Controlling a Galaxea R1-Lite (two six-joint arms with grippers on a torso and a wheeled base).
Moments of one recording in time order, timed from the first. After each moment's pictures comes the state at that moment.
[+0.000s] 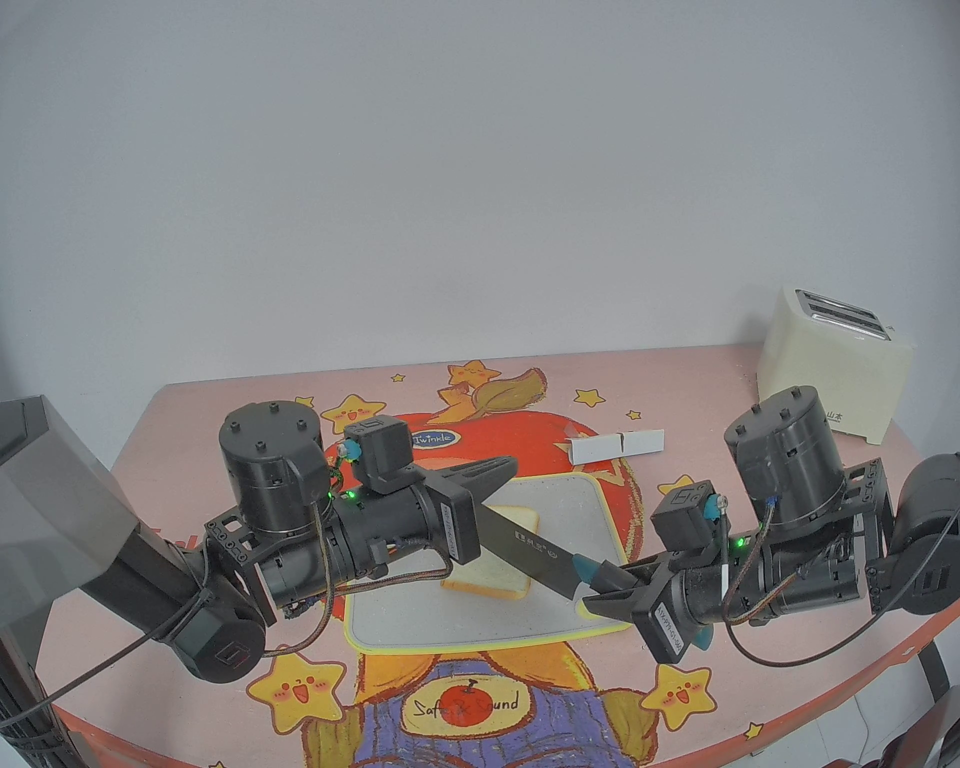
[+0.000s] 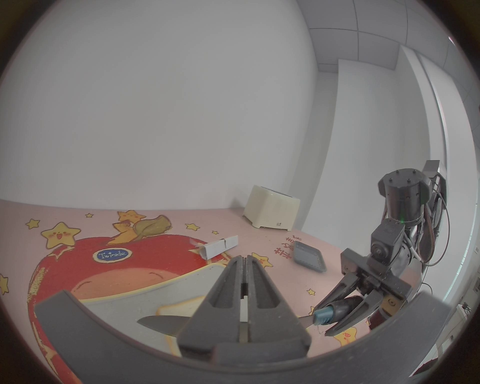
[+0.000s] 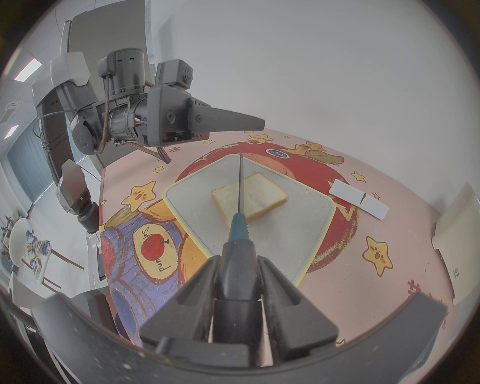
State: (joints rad) left arm -0.62 1.94 -0.67 -1.20 -0.28 -0.28; right arm 0.78 1.65 -0.83 -0.05 0.05 -0.06
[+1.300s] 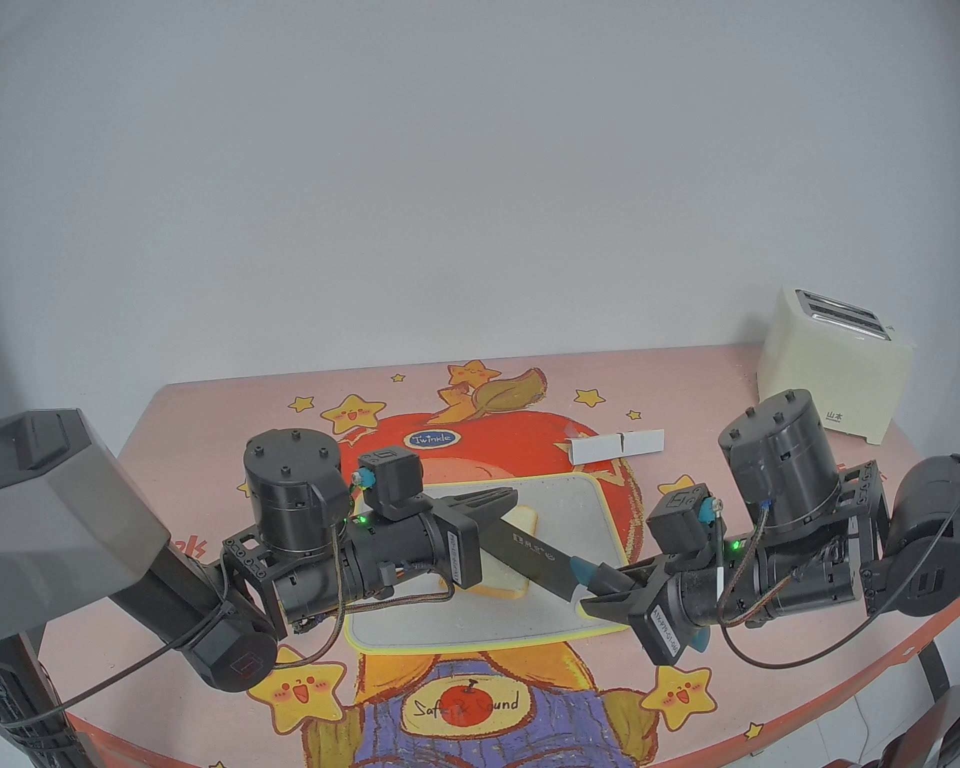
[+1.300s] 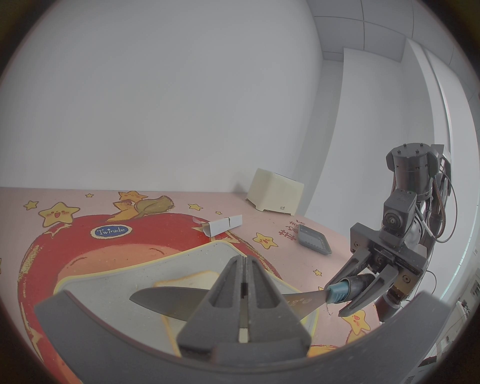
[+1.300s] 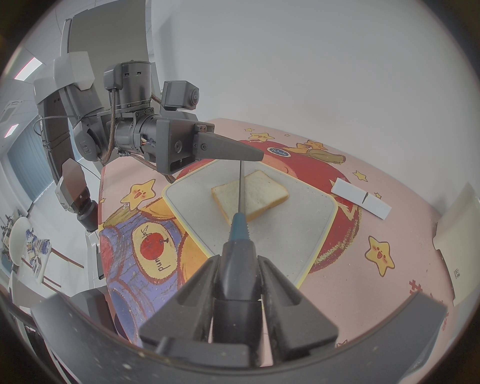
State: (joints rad) left arm -0.63 1.99 -0.64 -1.20 -0.28 -0.26; right arm 0.79 1.66 -0.84 -0.06 0.05 -0.06
